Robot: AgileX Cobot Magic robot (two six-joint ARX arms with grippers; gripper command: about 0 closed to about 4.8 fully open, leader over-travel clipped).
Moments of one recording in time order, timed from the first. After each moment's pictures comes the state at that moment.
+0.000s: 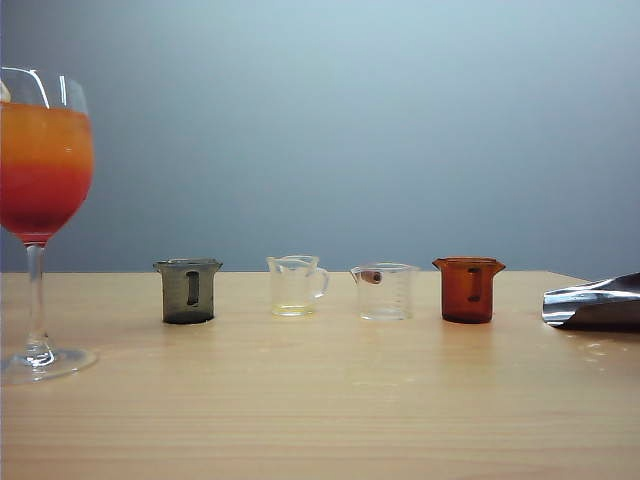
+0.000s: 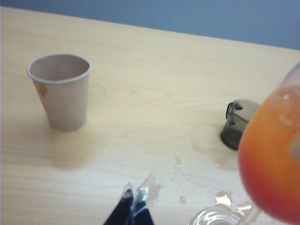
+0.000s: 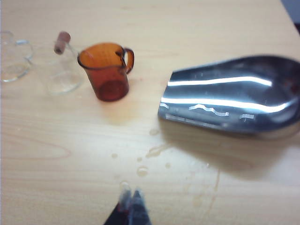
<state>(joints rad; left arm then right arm) 0.08 0.07 0.18 -0.29 0.11 -0.08 0.40 0.37 0.18 -0.16 0.21 0.19</state>
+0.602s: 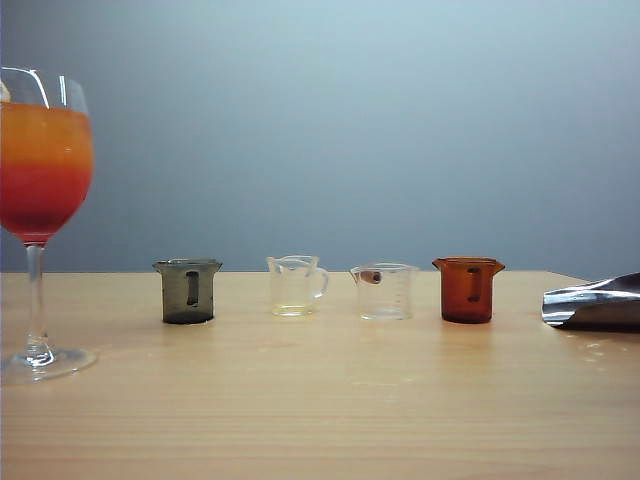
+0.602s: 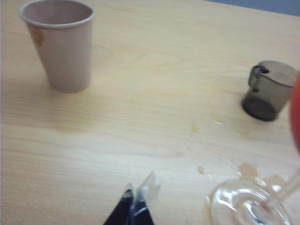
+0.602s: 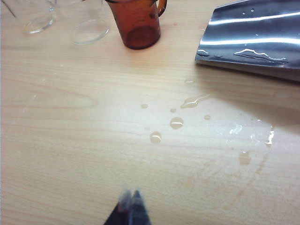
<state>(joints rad) 0.08 0.07 0.04 -0.23 0.08 -0.08 0.40 0.37 0.07 -0.13 0.06 0.23</state>
